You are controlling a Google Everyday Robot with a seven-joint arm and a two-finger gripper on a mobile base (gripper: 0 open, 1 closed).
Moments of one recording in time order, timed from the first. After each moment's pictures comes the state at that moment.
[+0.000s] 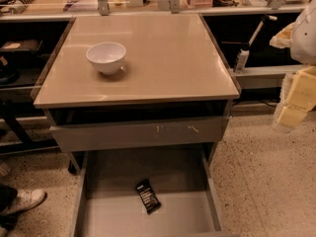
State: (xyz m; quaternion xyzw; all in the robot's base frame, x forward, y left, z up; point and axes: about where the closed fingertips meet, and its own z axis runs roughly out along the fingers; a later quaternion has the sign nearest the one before) arm 0.438 -0.217 0.976 -0.60 0.78 -0.03 0.16
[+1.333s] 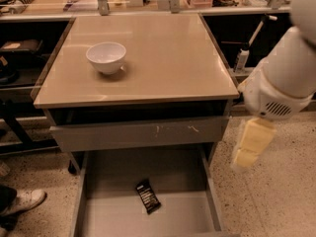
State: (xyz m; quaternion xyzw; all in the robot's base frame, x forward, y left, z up) arm 0.419 -0.172 0.887 -0.59 0.80 0.00 0.13
